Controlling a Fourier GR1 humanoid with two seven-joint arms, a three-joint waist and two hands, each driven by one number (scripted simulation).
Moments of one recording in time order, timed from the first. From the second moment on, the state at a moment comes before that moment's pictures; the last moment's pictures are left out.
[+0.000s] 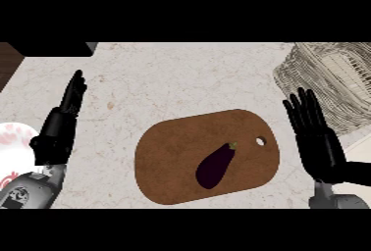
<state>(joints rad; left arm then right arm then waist) -0.21 0.49 -0.32 -1.60 0.12 0.45 0.04 -0.05 -0.21 0.08 -1.60 -0.46 0.01 -0.19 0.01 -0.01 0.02</state>
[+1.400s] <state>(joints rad) 0.03 0.45 -0.30 -1.45 0.34 0.28 0.18 -0.85 -0.29 0.51 -1.19 0.40 -0.25 0.86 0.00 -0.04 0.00</state>
